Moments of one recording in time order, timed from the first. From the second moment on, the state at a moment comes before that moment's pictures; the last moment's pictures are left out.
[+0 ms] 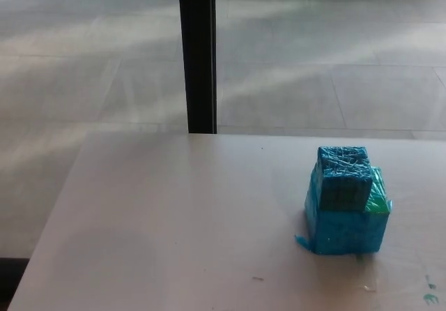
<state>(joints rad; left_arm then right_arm) 0.29 0.48 0.66 0.80 -0.18 0.26 -0.06 0.15 -0.57 -0.03 0.88 -0.11 -0.11 0.16</state>
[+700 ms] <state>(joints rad) -0.30 0.59 0.35 0.17 -0.18 0.35 -0.03 0.14 -0.62 -0.05 0.86 -0.11 -0.19 0.24</state>
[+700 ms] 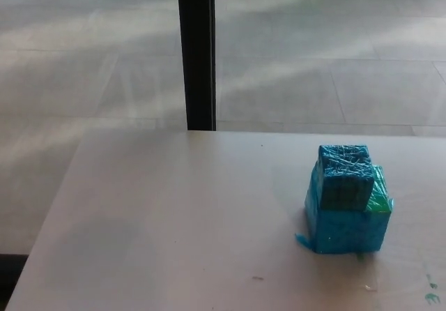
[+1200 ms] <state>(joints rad) -0.82 0.41 -0.15 0.21 -0.04 0.39 -0.05 0.12 -0.62 -0.04 0.87 -0.11 -0.19 0.25</state>
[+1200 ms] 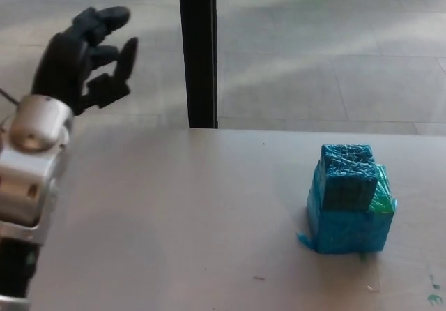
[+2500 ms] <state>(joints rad) -1.28 0.02 -0.81 0.69 0.37 0.41 -0.35 0.09 -0.62 -0.04 0.79 -0.11 -0.13 0.26</state>
